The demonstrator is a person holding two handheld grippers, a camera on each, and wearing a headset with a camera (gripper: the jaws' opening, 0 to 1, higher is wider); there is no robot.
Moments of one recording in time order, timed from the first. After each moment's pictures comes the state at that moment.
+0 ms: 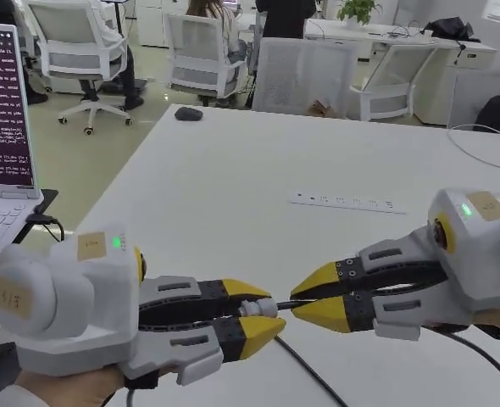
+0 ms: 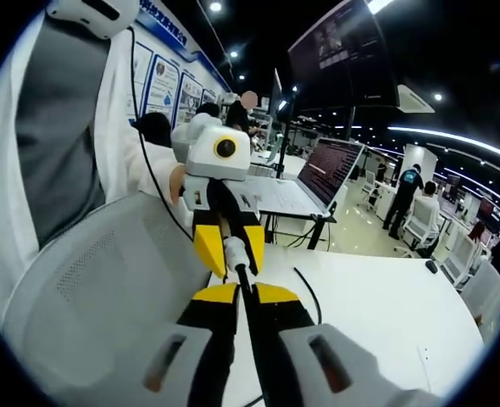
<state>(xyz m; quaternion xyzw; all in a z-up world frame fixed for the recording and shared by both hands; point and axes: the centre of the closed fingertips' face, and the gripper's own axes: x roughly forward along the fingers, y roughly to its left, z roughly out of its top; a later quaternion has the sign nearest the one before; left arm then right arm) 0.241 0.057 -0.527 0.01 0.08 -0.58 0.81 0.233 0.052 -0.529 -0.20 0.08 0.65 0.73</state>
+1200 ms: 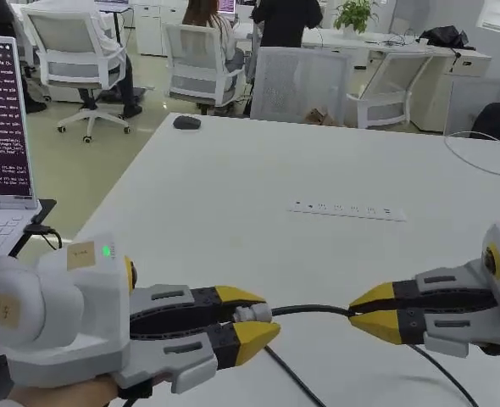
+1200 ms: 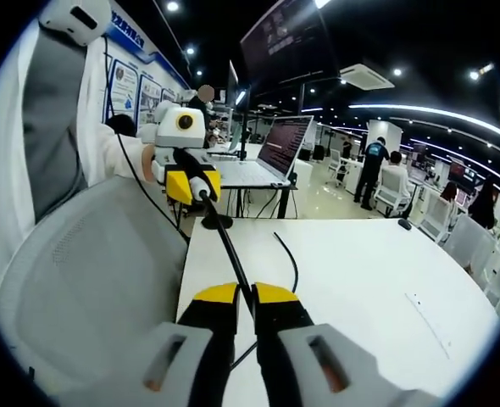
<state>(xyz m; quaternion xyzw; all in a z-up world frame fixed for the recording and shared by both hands) 0.244 0.060 -0.524 0.00 0.08 -0.58 0.81 0.258 -0.023 -0.562 -0.16 0.13 0.58 0.79</state>
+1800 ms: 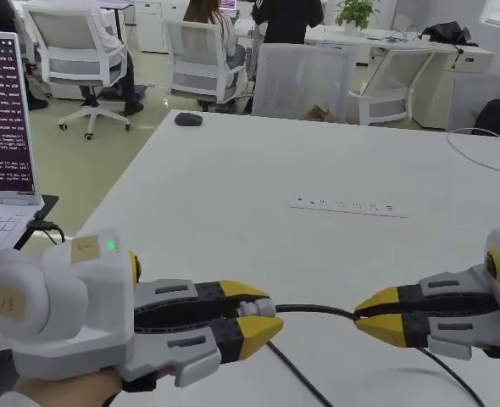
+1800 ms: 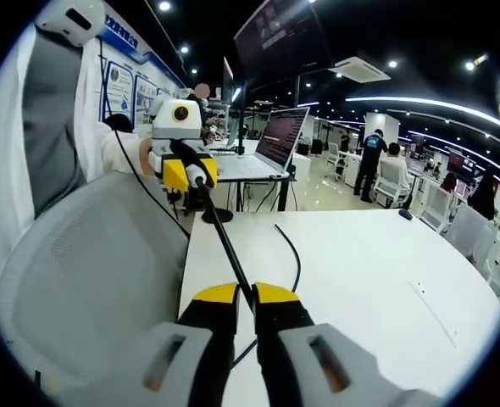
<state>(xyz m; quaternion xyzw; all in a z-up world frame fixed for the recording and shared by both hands) 0.242 0.058 -0.525 0.01 0.08 -0.58 0.81 0.257 -0.023 -0.574 -0.15 0.15 0.58 0.79</state>
